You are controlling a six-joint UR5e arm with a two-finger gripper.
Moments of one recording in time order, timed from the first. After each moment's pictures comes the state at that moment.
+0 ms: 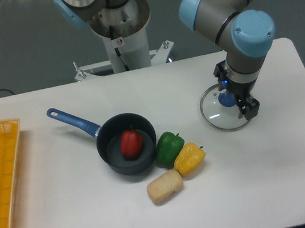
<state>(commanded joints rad) 2.72 -1.92 -1.52 -1.33 1.60 1.89</state>
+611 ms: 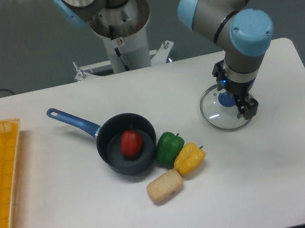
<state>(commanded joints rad) 2.71 -1.91 -1.52 -1.30 1.60 1.88</state>
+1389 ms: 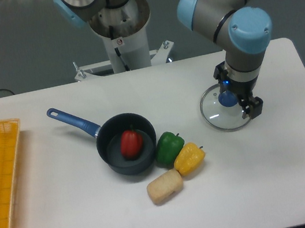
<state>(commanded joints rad) 2.74 -1.91 -1.56 -1.26 1.60 1.71</state>
